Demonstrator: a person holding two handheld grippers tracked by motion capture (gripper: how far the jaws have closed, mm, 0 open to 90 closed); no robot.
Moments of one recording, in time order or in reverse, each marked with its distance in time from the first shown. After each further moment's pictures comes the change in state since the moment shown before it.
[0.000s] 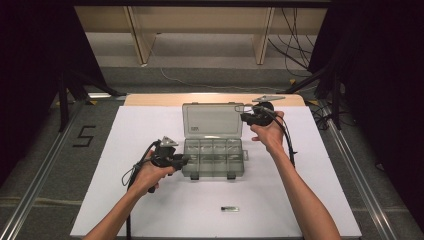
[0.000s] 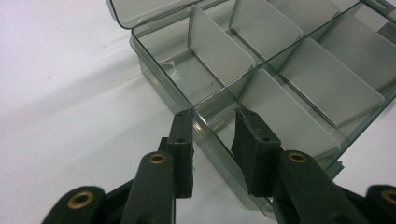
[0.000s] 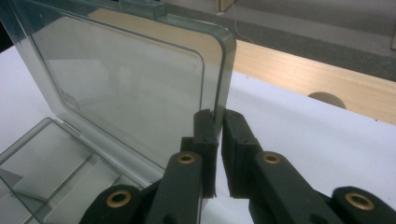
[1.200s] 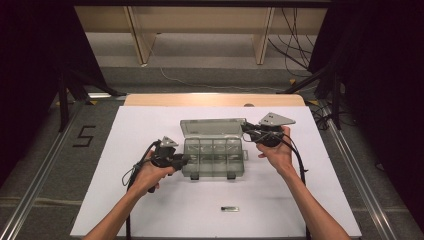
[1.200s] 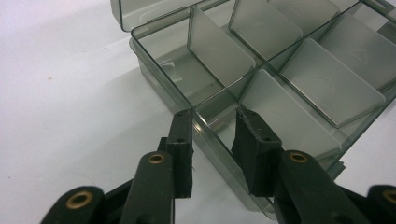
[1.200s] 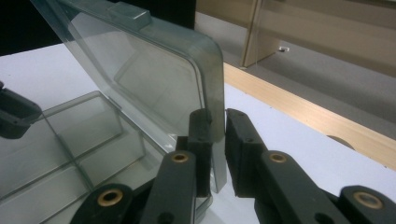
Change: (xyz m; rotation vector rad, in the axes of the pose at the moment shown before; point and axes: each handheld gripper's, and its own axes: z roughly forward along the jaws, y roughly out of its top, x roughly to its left) left arm 0.001 0.000 0.000 -0.006 0.010 0.008; right arm 0.009 -0.052 -0.026 -0.238 0.092 -0.240
